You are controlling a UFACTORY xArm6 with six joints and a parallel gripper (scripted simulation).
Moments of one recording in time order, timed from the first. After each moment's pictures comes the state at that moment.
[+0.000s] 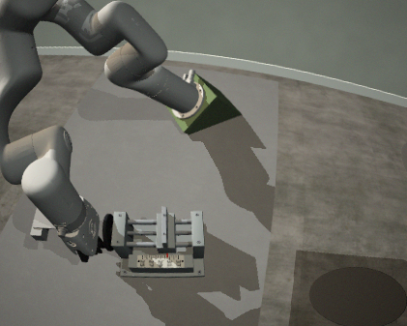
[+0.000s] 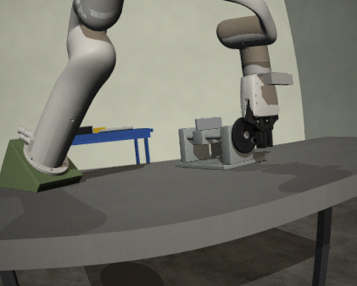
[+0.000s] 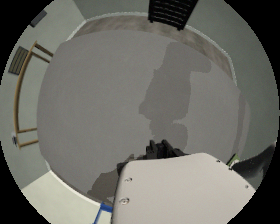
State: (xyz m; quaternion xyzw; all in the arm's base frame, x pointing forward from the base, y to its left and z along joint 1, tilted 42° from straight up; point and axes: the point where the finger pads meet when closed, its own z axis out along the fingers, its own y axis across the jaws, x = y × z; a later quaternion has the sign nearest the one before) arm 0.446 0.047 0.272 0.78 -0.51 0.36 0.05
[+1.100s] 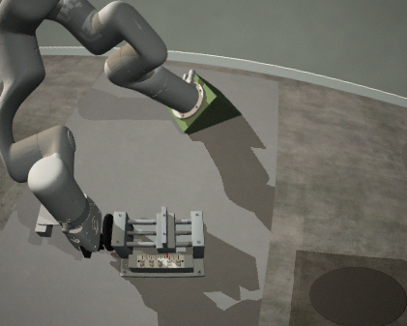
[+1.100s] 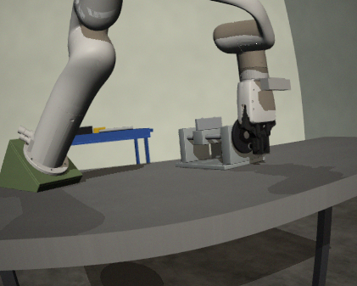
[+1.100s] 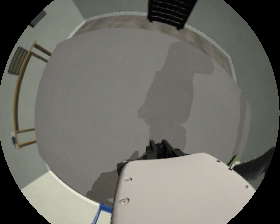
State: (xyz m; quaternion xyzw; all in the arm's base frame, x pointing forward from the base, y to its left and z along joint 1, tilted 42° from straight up) arm 0.442 0.035 0.258 0.78 -0.51 0.36 0.05
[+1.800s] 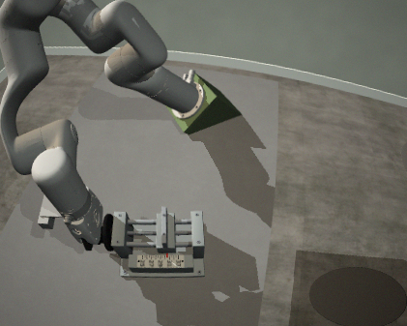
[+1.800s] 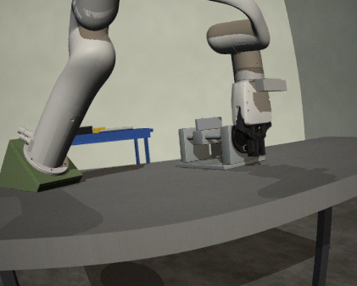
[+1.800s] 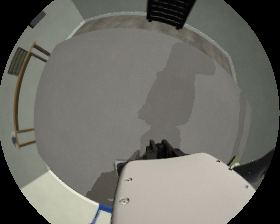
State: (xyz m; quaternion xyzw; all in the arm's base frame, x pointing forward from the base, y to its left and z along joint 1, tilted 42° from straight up) arm 0.428 0.025 0.251 0.78 -0.51 0.36 0.05
